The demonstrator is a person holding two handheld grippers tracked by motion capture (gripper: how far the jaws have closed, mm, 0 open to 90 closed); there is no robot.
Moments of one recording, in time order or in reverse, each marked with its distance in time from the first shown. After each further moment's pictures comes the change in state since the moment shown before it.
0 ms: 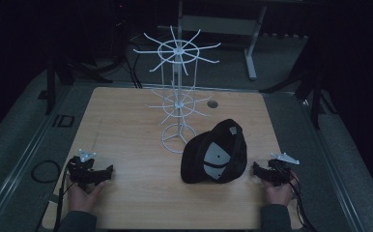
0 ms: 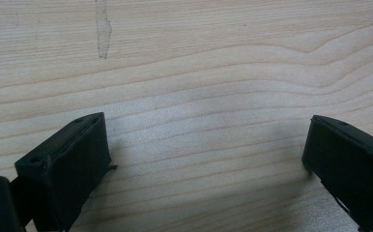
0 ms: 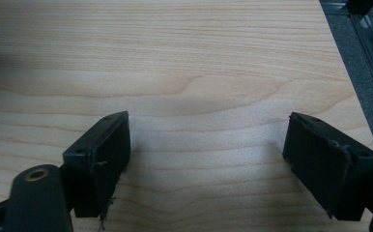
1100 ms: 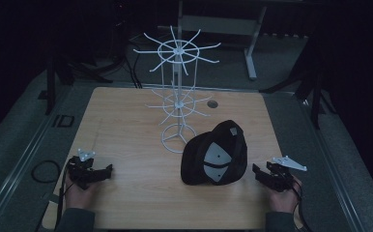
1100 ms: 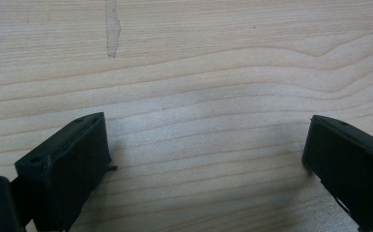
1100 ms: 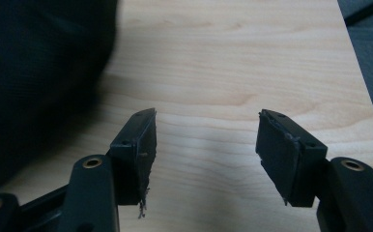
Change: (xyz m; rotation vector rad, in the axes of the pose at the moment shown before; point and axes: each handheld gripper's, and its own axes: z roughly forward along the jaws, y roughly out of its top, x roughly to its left) left arm 0.000 0.000 0.000 -0.002 0.012 -0.014; right arm 0.019 0.005 -0.056 -0.078 0.156 -0.046
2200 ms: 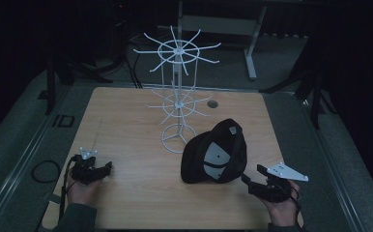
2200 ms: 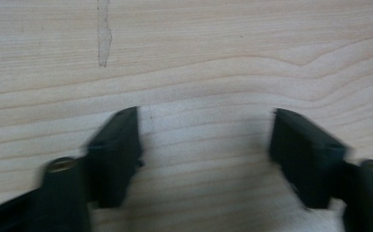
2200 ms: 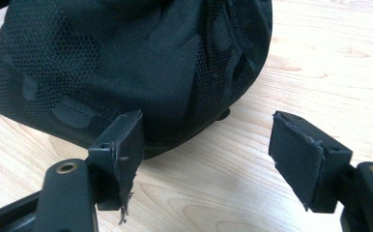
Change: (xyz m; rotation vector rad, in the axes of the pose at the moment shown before) left arm -0.008 0.011 -0.005 0.029 -0.001 -0.003; right arm 0.040 0.005 -0.045 -0.082 0.222 -0.156
